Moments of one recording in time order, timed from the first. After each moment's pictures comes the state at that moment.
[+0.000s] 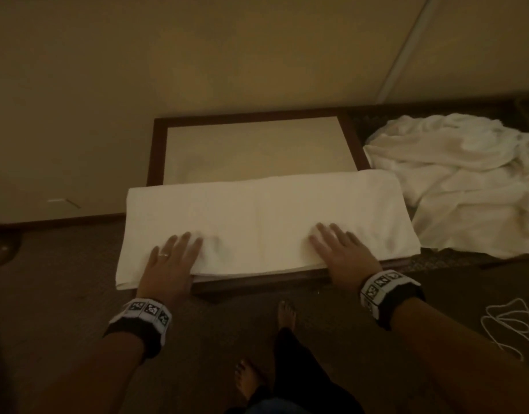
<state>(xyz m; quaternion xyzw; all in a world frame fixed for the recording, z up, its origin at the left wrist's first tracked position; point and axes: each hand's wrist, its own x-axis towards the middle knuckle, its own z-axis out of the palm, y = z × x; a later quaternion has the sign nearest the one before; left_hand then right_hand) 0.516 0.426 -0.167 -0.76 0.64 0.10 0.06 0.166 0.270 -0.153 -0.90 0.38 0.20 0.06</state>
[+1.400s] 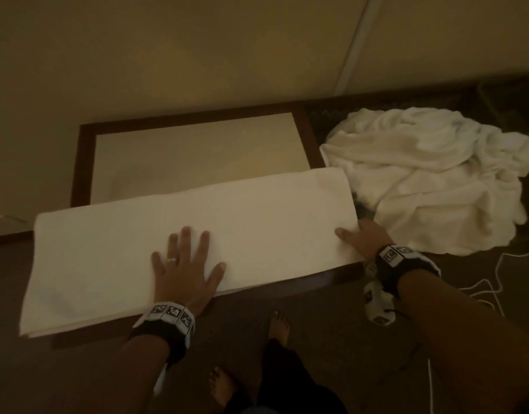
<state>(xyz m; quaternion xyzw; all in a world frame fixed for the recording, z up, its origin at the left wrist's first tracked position) 0.393 0.318 -0.192 -0.80 0.58 0.15 0.06 0.048 0.135 -0.171 -0.60 0.73 0.08 0.33</state>
